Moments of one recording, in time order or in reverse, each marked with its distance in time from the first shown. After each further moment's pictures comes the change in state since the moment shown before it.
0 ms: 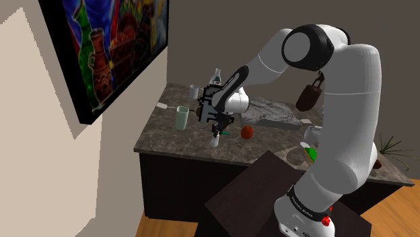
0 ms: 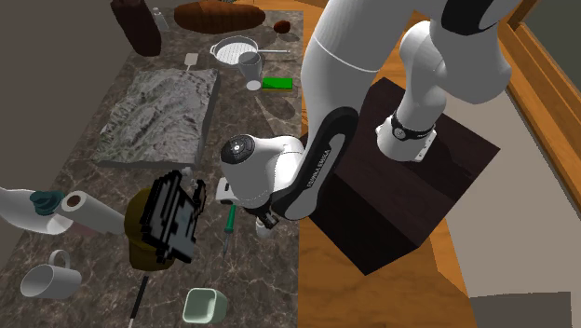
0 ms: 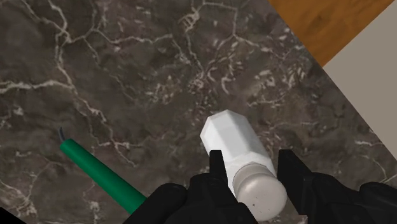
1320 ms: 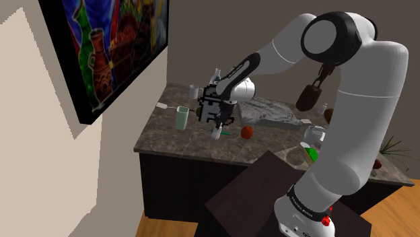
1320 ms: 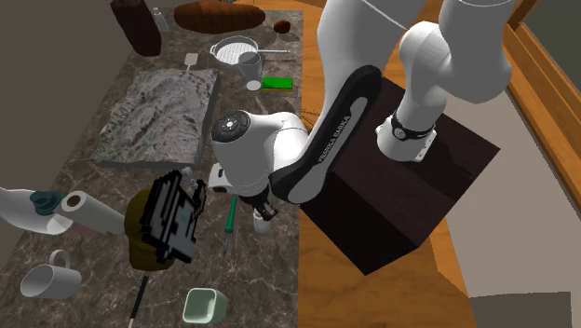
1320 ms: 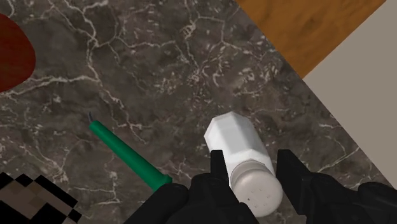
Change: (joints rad) arm 0.035 -0.163 -0.050 -0.032 -0.069 -0.129 0.058
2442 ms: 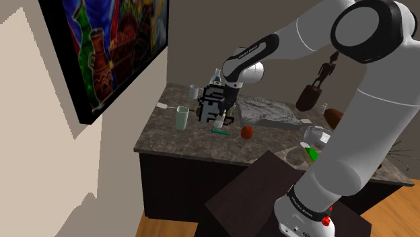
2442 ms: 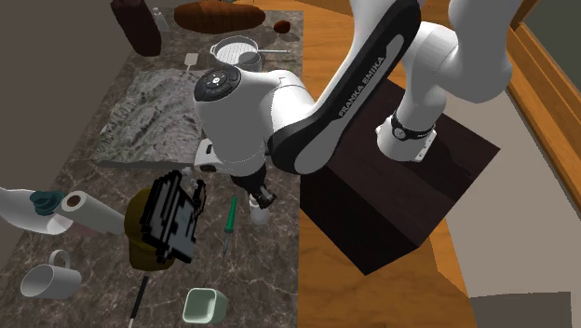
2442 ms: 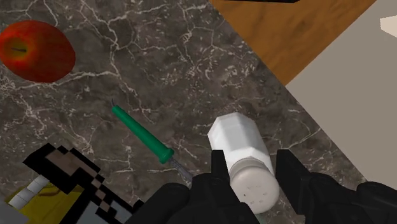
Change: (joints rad) arm 0.023 -0.191 -0.036 0.017 -0.094 -0.201 0.080
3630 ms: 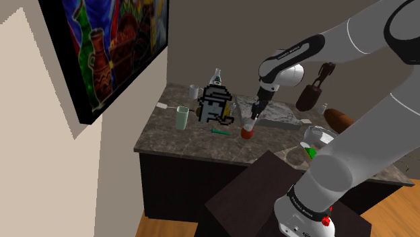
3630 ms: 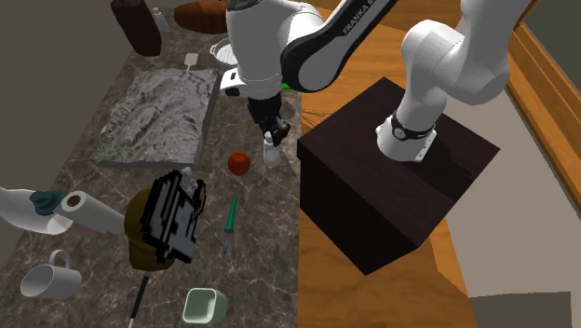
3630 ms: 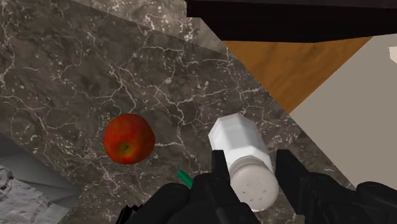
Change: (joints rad) arm -0.152 -0.288 -0.154 -0.262 -0.125 -0.034 -0.210
